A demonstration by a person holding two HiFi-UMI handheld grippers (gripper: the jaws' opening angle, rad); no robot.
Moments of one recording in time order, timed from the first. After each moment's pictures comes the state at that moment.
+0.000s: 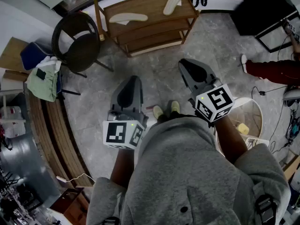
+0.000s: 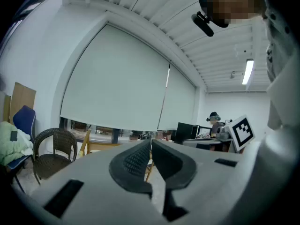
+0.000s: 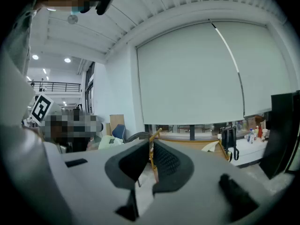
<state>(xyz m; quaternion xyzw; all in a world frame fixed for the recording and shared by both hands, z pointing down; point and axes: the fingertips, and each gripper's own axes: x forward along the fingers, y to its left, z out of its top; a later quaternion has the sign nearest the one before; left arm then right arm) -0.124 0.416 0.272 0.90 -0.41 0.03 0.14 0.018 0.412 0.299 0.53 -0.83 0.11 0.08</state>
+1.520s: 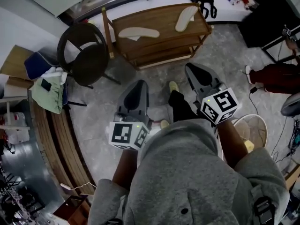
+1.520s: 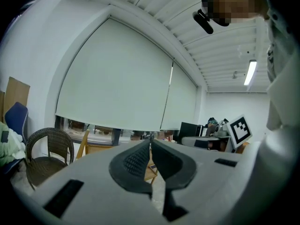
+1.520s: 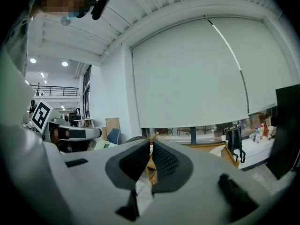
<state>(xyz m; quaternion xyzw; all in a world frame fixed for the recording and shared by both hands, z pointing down) -0.128 0.304 0.296 0.90 -0.41 0.03 0.15 0.018 0.296 0.315 0.54 -0.83 0.12 0.06</state>
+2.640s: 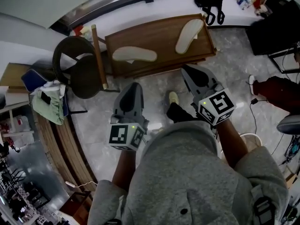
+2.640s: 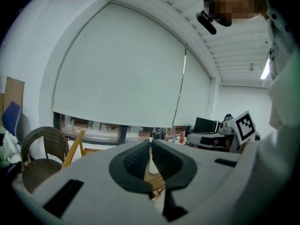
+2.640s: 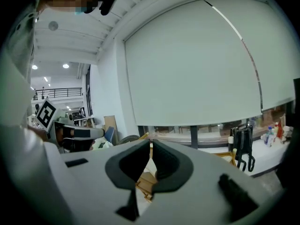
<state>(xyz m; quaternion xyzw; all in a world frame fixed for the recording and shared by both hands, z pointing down) -0.044 0.111 0.328 0.87 -0.45 0.08 0.18 0.106 0.102 0.342 0.49 -0.85 0.15 0.08</state>
